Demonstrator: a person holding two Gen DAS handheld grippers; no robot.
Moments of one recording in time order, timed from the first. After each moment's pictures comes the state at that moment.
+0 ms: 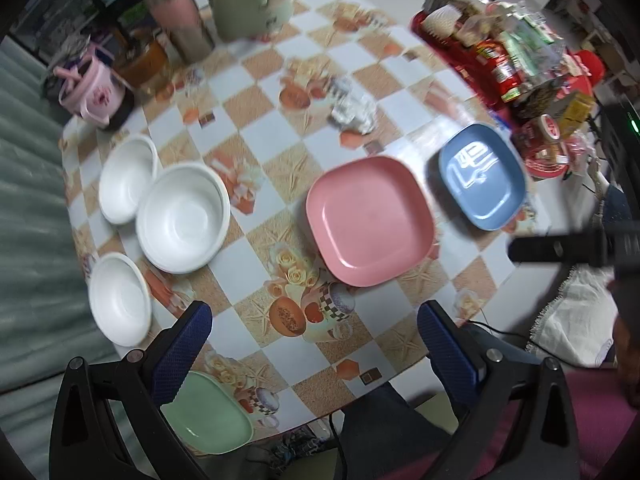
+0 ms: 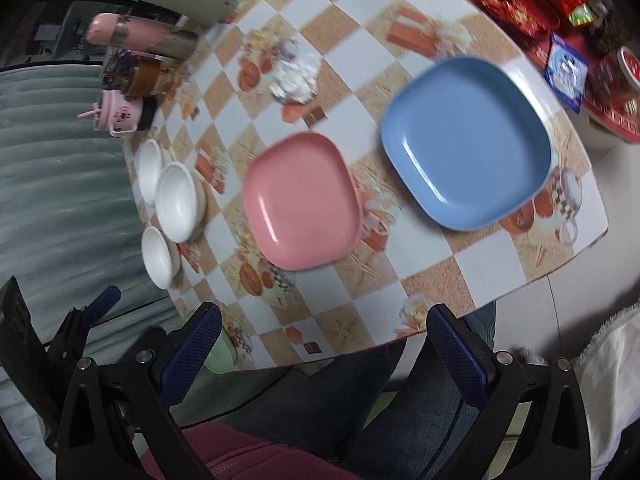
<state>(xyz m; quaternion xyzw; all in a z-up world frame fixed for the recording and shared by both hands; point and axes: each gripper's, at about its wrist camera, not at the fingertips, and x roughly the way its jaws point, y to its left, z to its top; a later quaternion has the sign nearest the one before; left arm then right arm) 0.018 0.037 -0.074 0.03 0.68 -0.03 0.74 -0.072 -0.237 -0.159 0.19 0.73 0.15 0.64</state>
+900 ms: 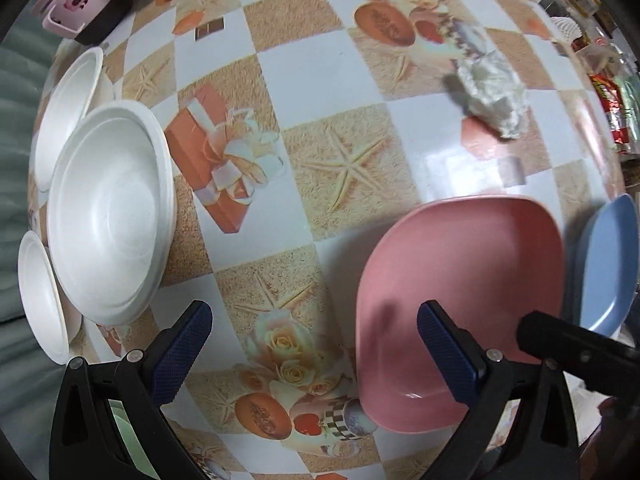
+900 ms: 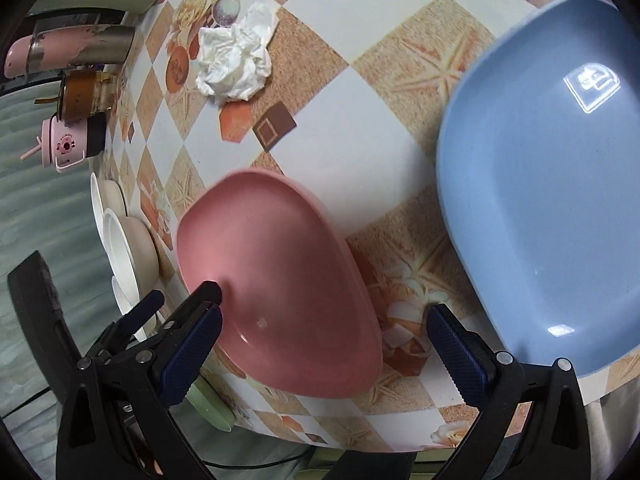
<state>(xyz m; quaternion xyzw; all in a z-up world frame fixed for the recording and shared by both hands) 0.097 0.074 -0.249 -0.05 0.72 0.09 0.69 0.003 -0.190 -0.265 0.22 0.73 0.16 0.63</state>
